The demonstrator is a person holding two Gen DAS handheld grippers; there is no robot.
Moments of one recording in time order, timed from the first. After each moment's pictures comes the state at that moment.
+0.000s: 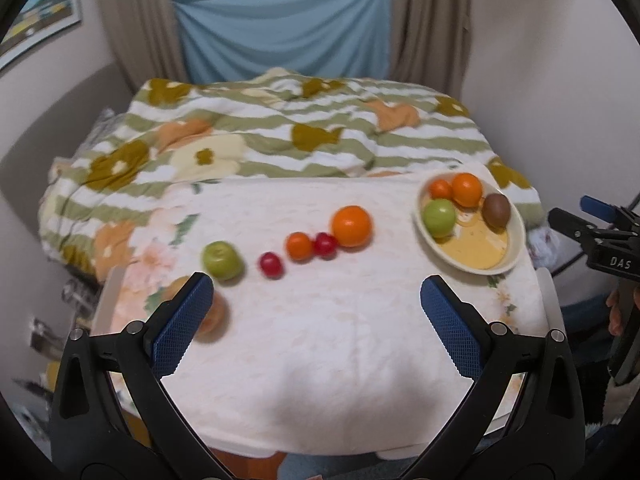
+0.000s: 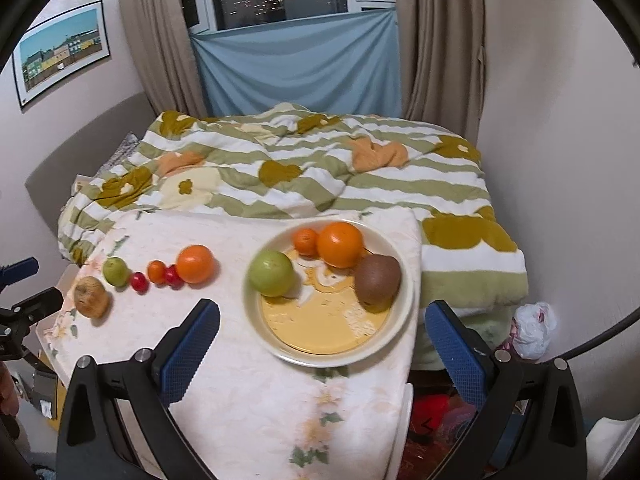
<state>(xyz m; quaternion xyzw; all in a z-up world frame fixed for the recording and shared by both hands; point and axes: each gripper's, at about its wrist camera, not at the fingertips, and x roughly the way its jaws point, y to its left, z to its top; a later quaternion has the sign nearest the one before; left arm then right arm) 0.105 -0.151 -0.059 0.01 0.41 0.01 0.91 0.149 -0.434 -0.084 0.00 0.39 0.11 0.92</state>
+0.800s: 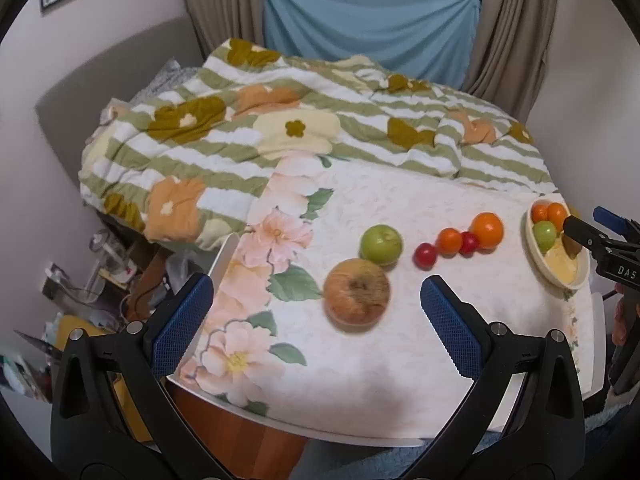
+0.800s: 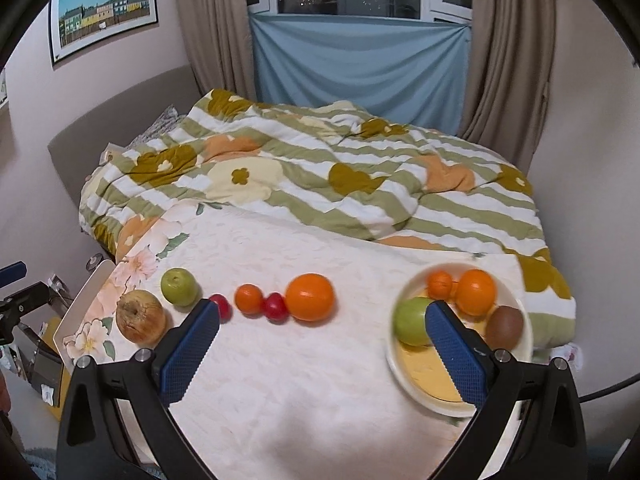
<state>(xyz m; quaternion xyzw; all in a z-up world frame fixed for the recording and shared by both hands) 0.099 0.034 -0.075 -0.05 0.43 0.09 0.90 0.182 -0.262 -0.086 -0.05 0.40 0.16 0.90</state>
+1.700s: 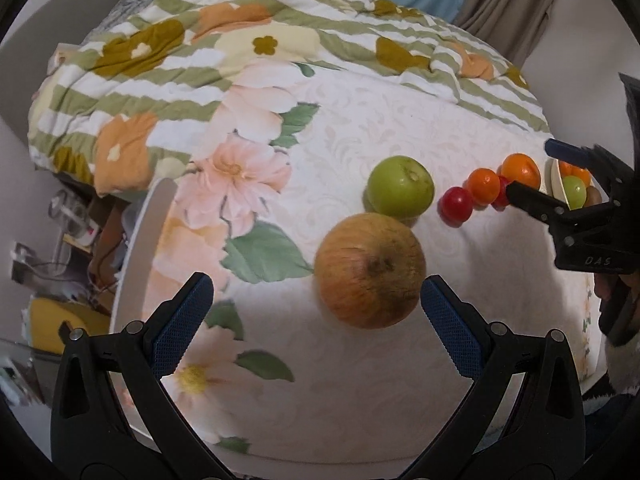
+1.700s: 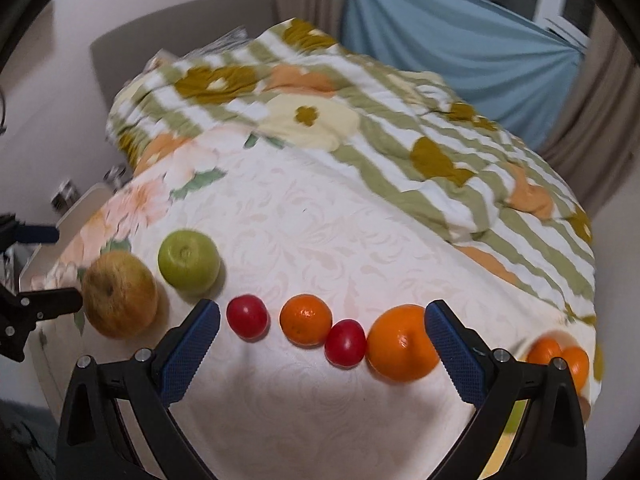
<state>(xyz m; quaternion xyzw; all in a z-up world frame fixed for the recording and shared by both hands) 0.162 0.043 -0.177 -0.08 0.54 0.03 0.83 0.243 -0.168 -0.167 -0.19 0.44 0.29 0.83</state>
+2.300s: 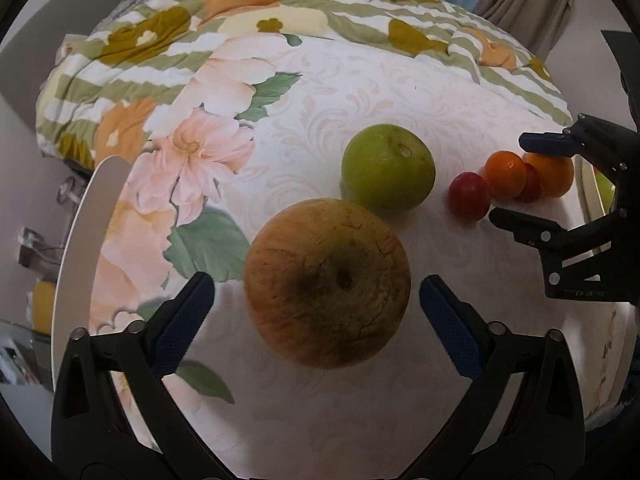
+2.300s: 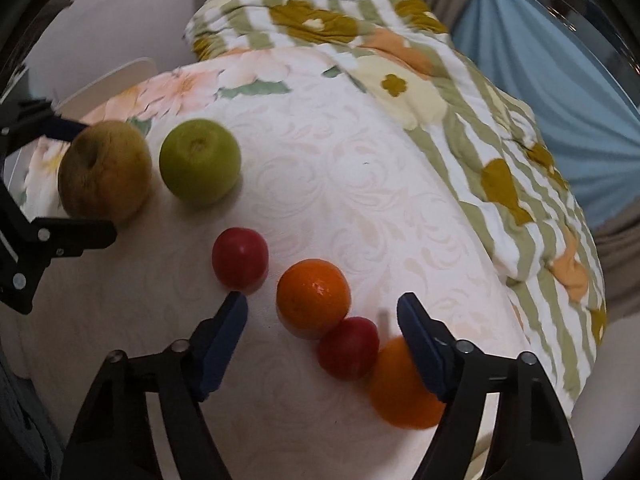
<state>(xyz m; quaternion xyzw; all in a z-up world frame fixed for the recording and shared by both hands) 0.182 0.008 -0.219 -0.07 0.56 0.07 0.82 0.245 -0.157 -0.211 -0.34 0.43 0.40 0.74</state>
